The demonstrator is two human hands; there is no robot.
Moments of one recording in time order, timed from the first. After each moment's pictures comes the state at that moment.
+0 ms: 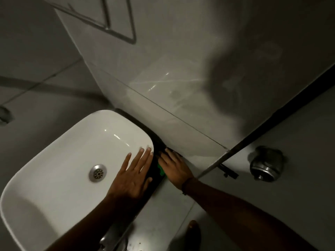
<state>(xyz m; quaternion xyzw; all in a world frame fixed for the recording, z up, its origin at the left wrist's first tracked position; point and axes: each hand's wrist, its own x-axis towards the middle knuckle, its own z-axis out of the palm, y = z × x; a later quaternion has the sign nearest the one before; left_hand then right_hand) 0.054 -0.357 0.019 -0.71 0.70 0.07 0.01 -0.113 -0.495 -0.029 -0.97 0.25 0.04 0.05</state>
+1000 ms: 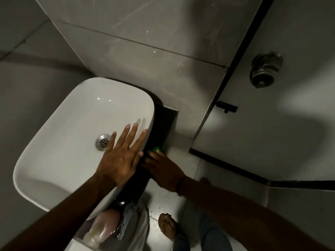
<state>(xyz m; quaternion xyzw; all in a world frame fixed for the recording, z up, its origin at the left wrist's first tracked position) 0.094 -0.267 0.032 -0.65 0.75 0.09 0.03 -0.102 -0.303 -0.087 -0.96 0.21 -0.08 0.17</state>
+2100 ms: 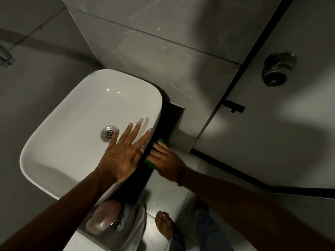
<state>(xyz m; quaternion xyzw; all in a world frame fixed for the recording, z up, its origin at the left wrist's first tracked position) 0.099 -0.248 0.032 -0.66 0.74 0.14 0.01 -0.093 -0.314 -0.086 -0.97 0.21 -0.07 0.11</state>
